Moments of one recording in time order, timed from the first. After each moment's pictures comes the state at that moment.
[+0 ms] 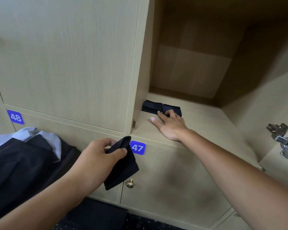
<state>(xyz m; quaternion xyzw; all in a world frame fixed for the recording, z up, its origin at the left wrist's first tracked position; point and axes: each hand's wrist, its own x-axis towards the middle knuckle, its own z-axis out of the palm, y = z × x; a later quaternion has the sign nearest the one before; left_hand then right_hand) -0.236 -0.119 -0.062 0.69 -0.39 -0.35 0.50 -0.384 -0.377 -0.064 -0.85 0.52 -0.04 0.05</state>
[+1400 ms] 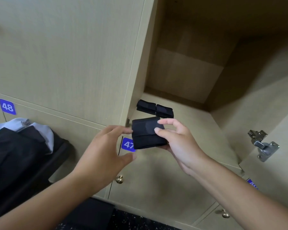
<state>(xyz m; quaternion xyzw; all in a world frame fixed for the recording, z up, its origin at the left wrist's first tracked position) -0.262 -0.115 -0.054 0.69 -0.56 -0.14 0.44 -0.429 -0.231 -0.017 -0.65 0.45 -0.36 0.49</state>
